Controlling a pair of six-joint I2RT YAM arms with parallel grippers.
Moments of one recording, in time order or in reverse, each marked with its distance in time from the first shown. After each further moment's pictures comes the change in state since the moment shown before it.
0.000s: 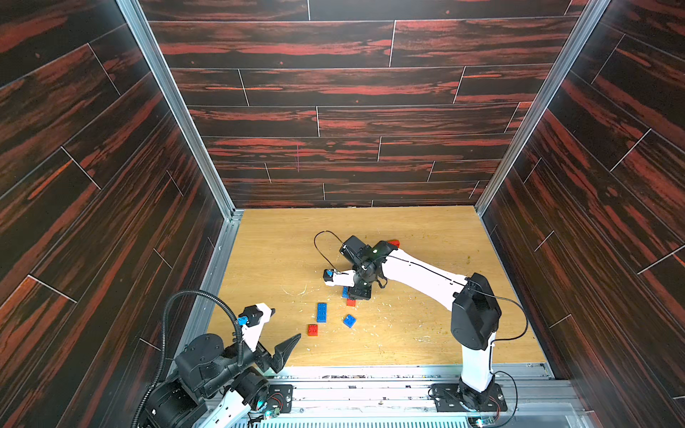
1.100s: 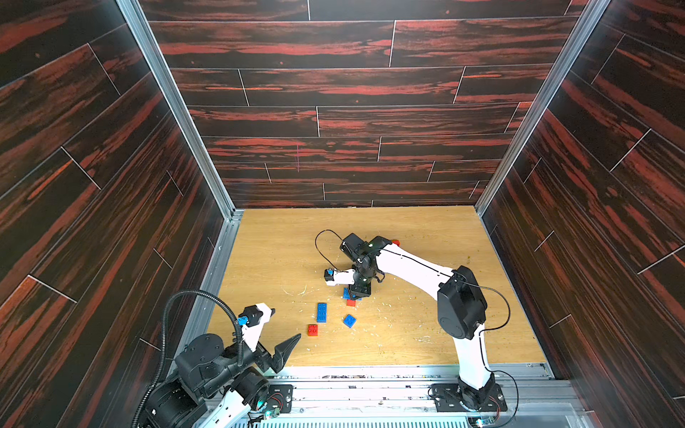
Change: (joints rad) left arm 0.000 0.000 0.000 0.000 0.000 0.000; right arm -0.051 0.126 0.092 -0.064 -0.071 -0.068
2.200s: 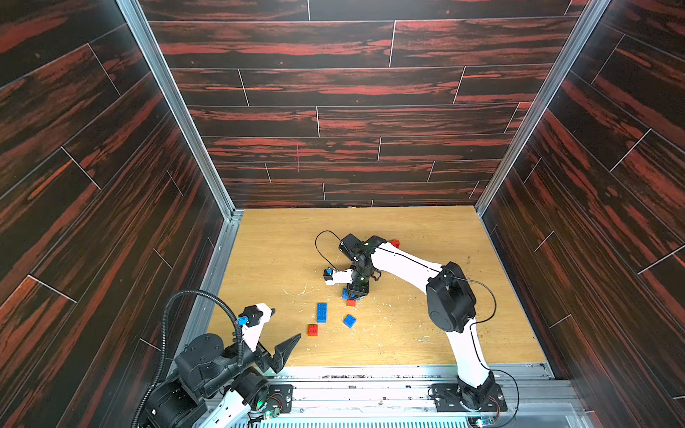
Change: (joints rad) left arm -0.001 0.000 0.000 0.000 0.000 0.000; right arm -0.019 0.099 0.062 -0.016 -0.024 -0.006
